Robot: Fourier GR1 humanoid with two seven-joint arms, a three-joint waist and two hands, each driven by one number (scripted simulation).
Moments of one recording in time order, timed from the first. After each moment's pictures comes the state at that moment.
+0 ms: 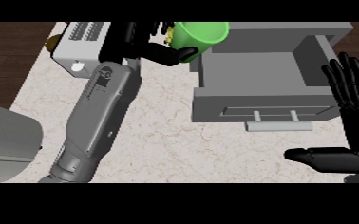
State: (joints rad) left arm -0.90 0.00 0.04 -0.99 0.14 0.05 -0.38; right arm -0.04 -0.17 -0.18 -1.93 -0.05 0.21 -0.04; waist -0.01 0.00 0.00
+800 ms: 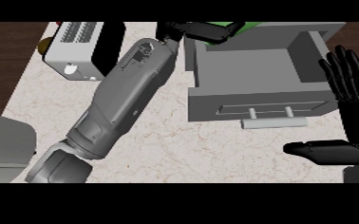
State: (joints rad) left arm -1.21 0.00 -0.18 -0.62 0.38 0.29 -0.33; right arm -0.09 -0.18 -0.18 -1.90 -0.06 0.23 -0.03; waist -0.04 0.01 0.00
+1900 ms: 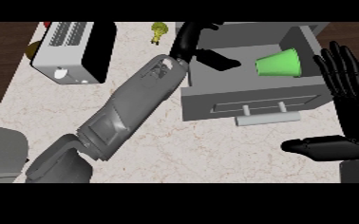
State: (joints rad) left arm -1.25 0.00 -0.61 -0.43 0.55 0.43 -0.28; right arm -0.13 -0.19 -0.18 -1.86 -0.07 0.25 -0.06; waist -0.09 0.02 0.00
